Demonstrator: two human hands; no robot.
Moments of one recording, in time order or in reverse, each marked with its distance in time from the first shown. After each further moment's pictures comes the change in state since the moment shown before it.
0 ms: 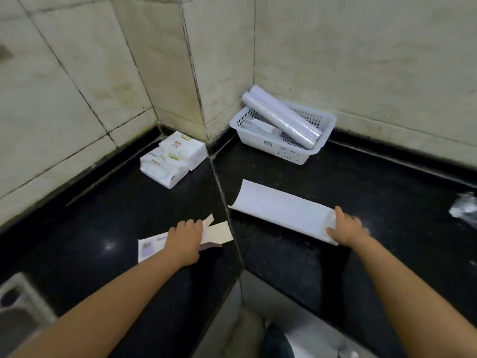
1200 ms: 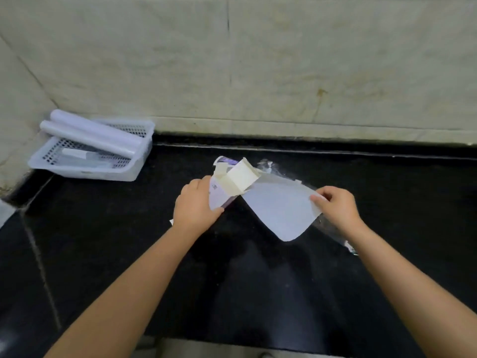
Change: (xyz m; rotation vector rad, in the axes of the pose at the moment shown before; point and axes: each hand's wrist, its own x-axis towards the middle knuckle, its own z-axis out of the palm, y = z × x) left_hand -0.013 0.404 -0.121 -0.408 0.465 0.438; right_hand -0.089 0.336 -0.073 0.840 0.649 0.116
